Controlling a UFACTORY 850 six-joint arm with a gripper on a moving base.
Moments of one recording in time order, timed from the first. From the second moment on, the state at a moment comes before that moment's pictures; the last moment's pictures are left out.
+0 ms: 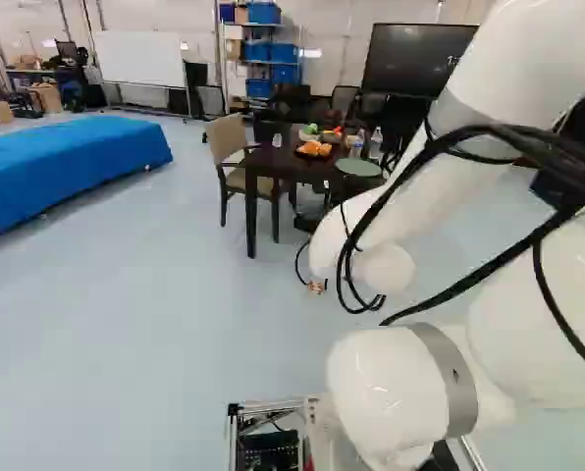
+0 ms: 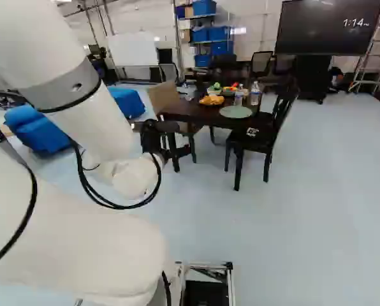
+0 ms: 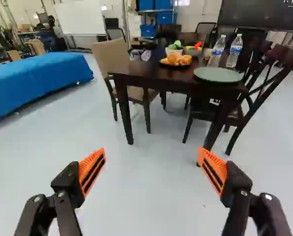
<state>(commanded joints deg) 0.0 16.0 -5.0 0.0 50.0 0.0</state>
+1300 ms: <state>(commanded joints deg) 0.0 16.0 -5.0 0.0 50.0 0.0</state>
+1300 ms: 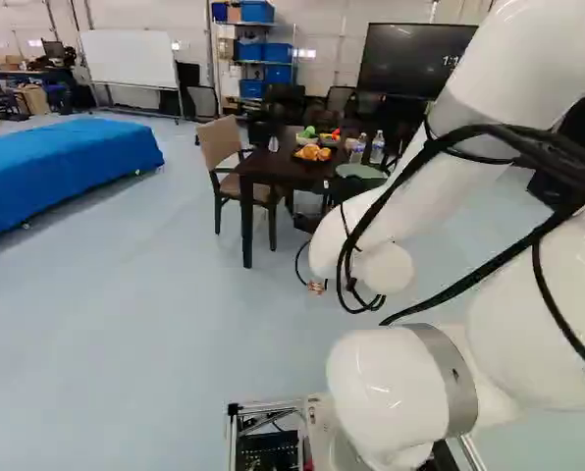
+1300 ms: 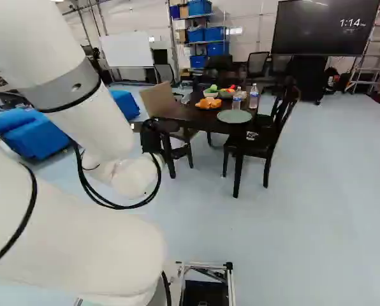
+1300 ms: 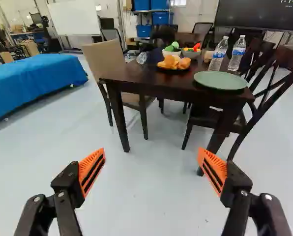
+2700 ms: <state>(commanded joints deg) 0.0 16.0 -5.0 0.0 50.0 0.0</state>
